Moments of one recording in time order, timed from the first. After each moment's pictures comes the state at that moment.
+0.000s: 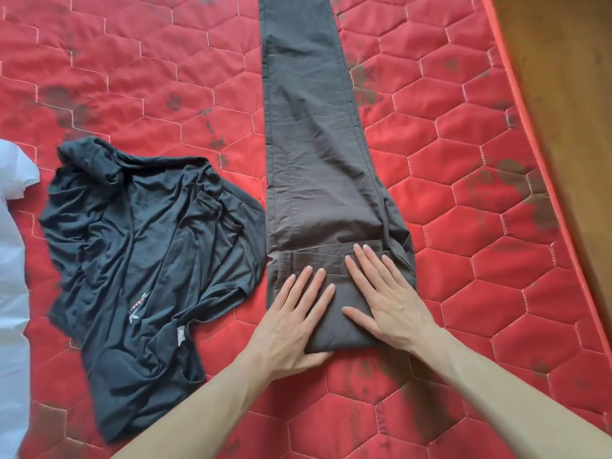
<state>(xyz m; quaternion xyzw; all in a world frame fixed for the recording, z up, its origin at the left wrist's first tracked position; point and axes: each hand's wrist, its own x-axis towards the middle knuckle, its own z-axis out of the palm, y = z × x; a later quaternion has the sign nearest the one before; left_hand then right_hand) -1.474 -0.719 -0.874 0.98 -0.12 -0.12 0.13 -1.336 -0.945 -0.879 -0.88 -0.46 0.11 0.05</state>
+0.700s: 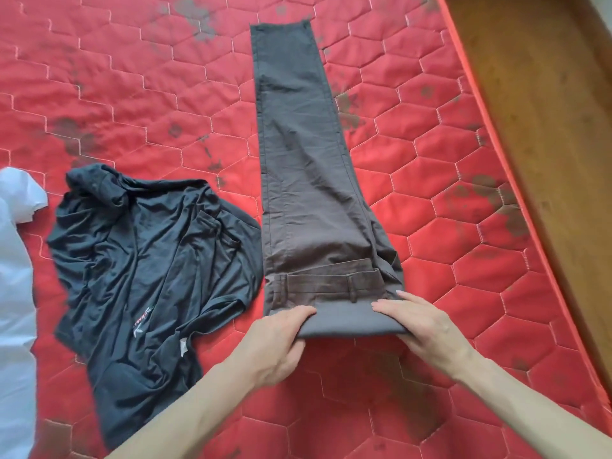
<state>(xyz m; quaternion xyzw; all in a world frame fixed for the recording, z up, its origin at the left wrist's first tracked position) -1.466 -0.703 -0.793 0.92 0.01 -0.22 0.32 -1.334 -1.001 -0.816 -0.84 -0.48 0.09 0.24</state>
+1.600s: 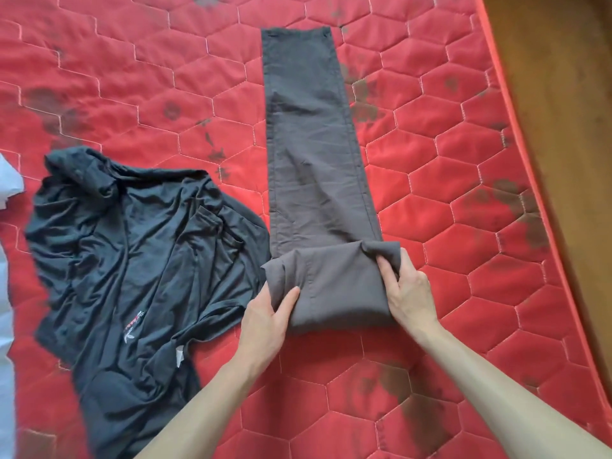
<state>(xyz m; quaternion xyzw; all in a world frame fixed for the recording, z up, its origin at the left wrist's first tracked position) -1.440 -0.692 -0.837 0.75 0.36 -0.05 0.55 -1.297 -0.909 -0.842 -0.94 -0.05 0.16 0.31</state>
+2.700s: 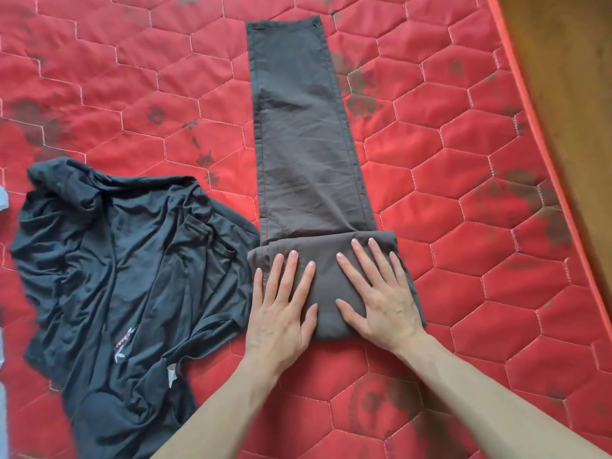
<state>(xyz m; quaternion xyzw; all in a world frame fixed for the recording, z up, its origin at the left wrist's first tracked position) -1.430 -0.701 -0.894 0.99 0.07 -0.04 0.14 -1.315 -0.903 -0.890 -0.91 -0.38 0.05 0.14</state>
